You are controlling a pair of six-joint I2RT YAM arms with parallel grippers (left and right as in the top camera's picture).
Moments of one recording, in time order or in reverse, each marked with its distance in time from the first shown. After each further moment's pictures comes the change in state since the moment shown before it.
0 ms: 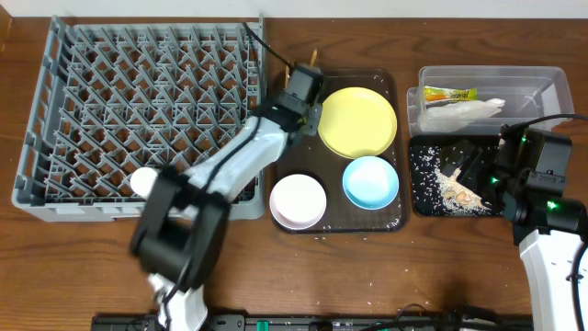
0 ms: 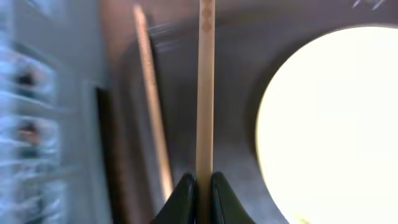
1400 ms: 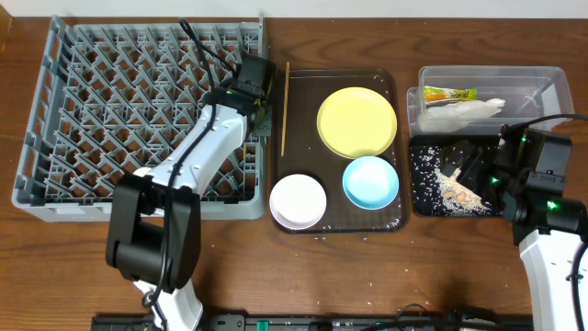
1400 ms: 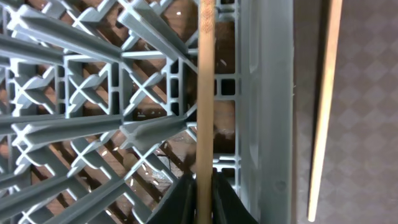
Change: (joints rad) left arm 0.184 -0.016 0.005 -0.299 -0.042 -0.060; right arm 0.000 0.000 0.000 0.000 0.000 0.000
